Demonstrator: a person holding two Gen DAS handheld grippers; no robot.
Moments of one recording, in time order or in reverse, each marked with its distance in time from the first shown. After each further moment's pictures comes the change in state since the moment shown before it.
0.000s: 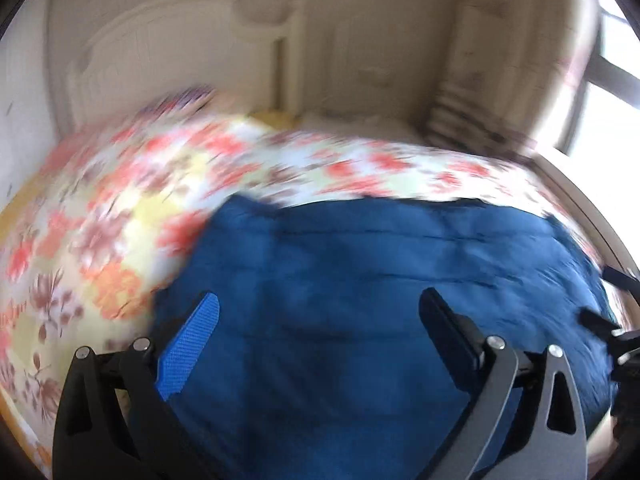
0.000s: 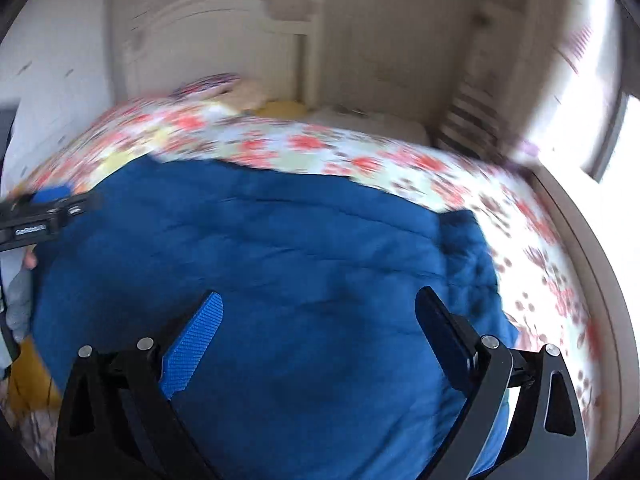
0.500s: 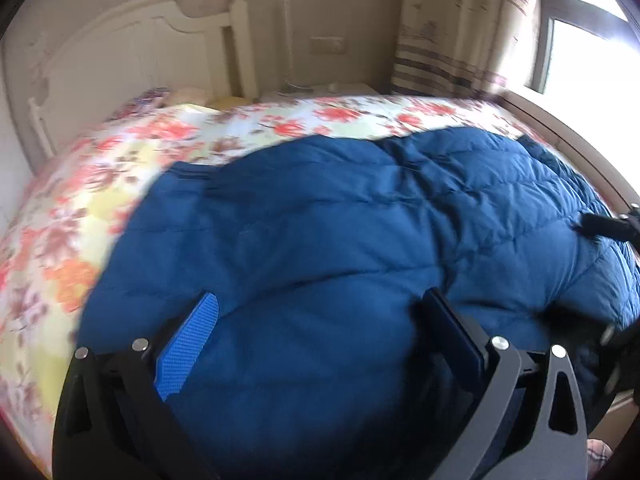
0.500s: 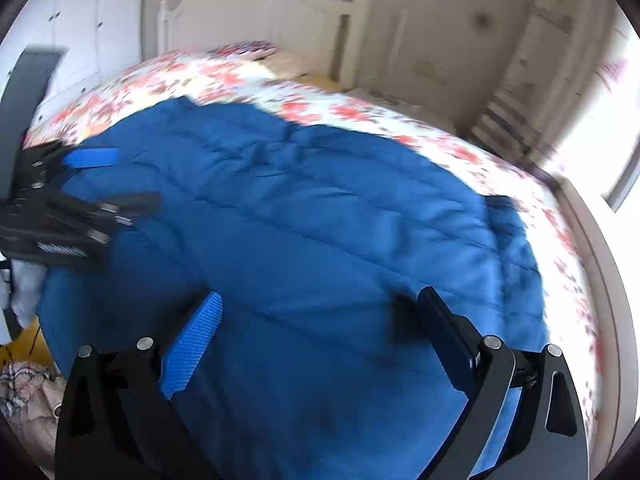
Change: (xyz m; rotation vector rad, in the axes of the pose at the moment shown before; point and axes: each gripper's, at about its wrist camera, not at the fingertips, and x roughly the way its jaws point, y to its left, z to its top) left arm 0.029 -0.016 -0.031 0.088 0.084 -0.009; right arm 0.010 0.018 -0.026 -0.076 0.056 -0.007
